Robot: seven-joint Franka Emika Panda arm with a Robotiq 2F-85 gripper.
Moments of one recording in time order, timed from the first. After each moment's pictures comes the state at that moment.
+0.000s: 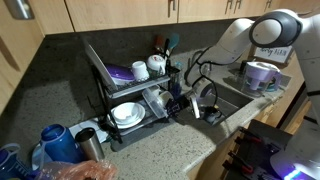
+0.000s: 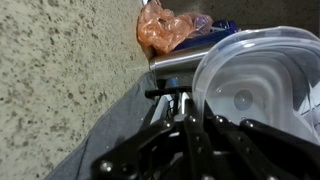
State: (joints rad) arm -0.03 0.59 -0.08 -2.14 1.67 1.79 -0.91
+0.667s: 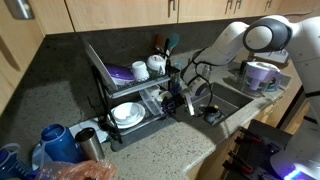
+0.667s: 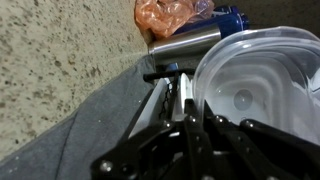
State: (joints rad) arm -0.03 0.65 -0.08 -2.02 1.67 1.80 -0.85
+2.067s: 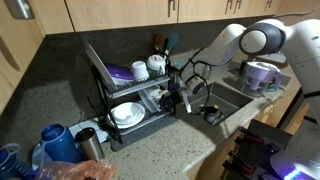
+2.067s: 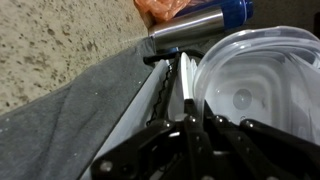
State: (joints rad) arm -0.04 0.70 -0.08 -1.93 1.67 1.83 -0.80
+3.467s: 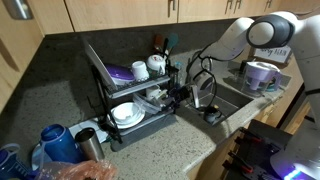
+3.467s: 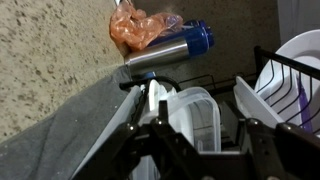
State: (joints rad) arm -0.12 0.61 -0.10 -2.03 1.59 1.63 -0.80
